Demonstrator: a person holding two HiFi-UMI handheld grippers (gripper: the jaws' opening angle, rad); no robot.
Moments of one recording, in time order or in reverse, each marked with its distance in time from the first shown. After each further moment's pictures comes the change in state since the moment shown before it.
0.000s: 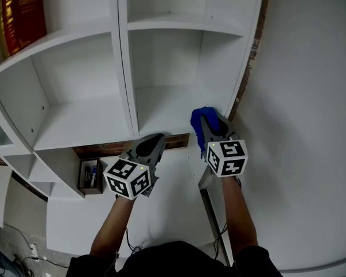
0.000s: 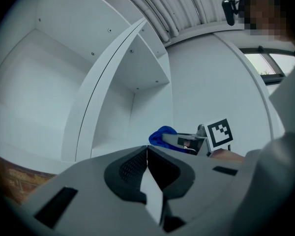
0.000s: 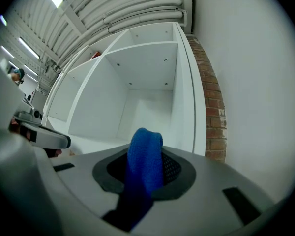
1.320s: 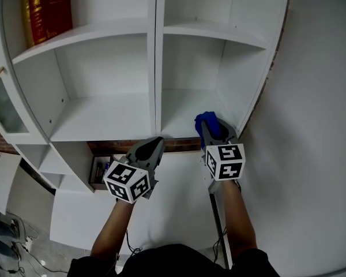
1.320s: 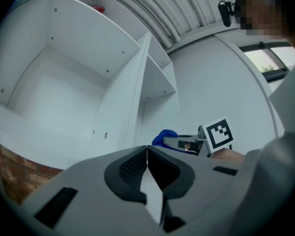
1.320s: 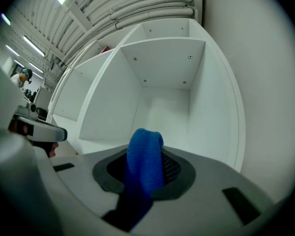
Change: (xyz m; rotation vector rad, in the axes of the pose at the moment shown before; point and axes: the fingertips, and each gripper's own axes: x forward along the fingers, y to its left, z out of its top) left arm -0.057 0.032 0.015 0.017 -0.049 0.096; right arm 0.020 0.058 0.009 -0.043 0.029 0.048
